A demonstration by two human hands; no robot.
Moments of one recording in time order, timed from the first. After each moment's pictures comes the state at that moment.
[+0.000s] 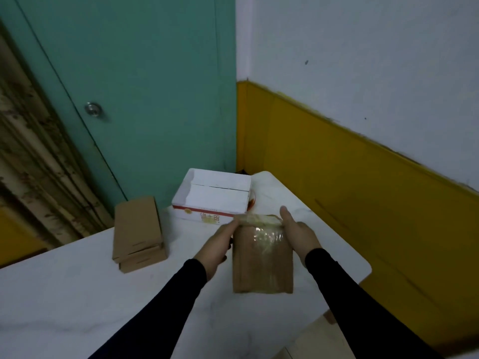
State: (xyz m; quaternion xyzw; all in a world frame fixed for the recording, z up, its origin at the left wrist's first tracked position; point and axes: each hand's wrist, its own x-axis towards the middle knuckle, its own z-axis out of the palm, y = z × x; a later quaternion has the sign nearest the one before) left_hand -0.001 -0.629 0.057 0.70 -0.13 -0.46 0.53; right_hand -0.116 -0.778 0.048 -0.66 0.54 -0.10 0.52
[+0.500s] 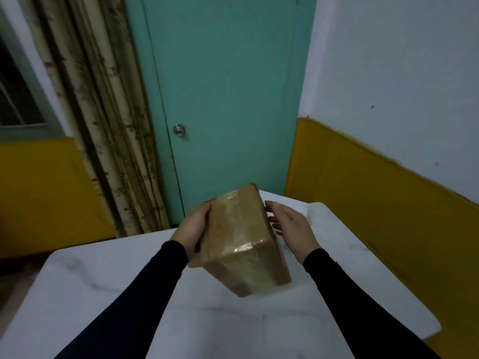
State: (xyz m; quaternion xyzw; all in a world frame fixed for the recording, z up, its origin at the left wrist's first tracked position) left_hand 0.077 -0.465 0.145 0.69 -0.01 -0.30 0.66; right_hand -0.033 -0.640 0.122 -0.74 0.21 -0.20 0.61
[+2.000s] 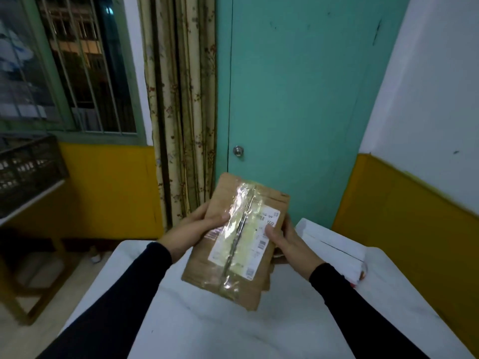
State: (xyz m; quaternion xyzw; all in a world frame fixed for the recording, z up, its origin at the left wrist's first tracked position) left_hand 0.115 -0.323 0.180 0.71 -0.18 -0.23 0.64; right_hand 0.037 -0.553 0.146 -0.78 0.02 -0.03 0.63
